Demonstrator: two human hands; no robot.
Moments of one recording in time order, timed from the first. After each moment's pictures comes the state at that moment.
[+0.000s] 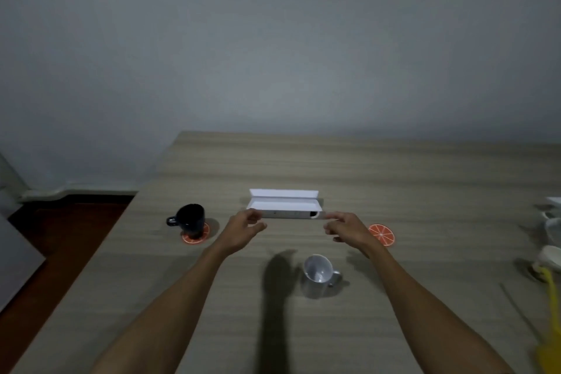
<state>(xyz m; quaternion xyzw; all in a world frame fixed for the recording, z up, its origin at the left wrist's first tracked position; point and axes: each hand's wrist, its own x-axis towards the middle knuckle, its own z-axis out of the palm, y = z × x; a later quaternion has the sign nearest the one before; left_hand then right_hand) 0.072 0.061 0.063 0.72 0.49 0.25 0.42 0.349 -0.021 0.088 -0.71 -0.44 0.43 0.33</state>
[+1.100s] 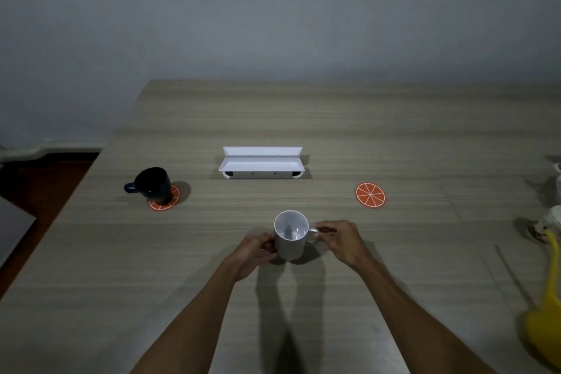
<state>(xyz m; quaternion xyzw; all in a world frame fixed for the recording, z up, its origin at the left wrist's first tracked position) 0.169 0.017 -0.080 0.35 0.51 0.19 0.76 0.405 -0.051 -0.045 -0.69 -0.54 0.35 0.33</state>
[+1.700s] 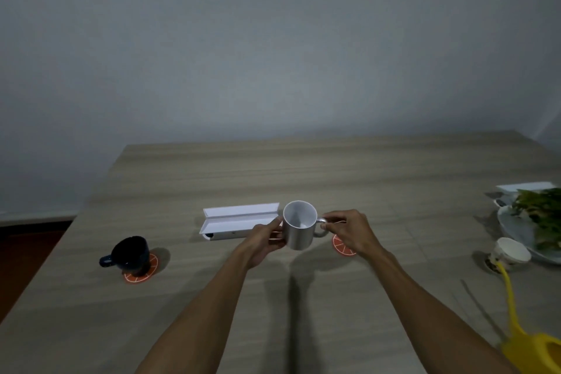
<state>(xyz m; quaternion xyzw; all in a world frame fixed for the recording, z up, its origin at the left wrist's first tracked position) 0.250 0.096 0.047 0.43 0.42 0.24 0.76 0.469 -0.006 0.083 -0.72 -0.51 0.24 0.40</state>
